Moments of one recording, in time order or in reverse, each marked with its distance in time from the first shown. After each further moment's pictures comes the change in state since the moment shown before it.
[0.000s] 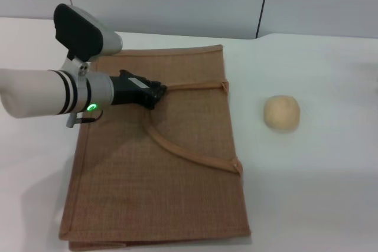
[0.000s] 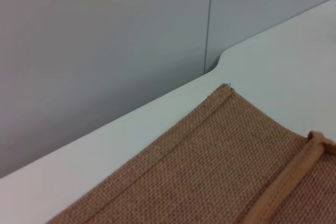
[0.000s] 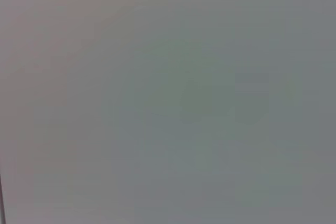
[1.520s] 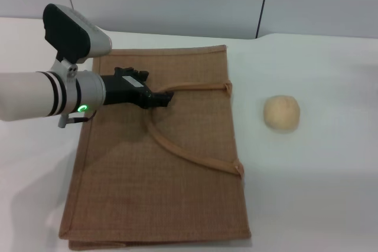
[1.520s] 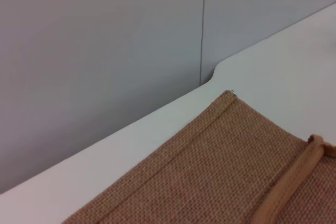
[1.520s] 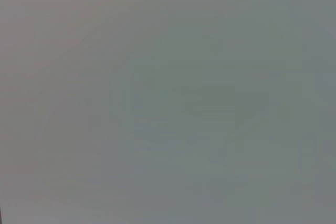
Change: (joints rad) left arm 0.034 0.020 0.000 0.009 -0.098 -0.039 0.117; right arm -0.011 0.000 0.000 -0.007 -0.005 0.000 -0.001
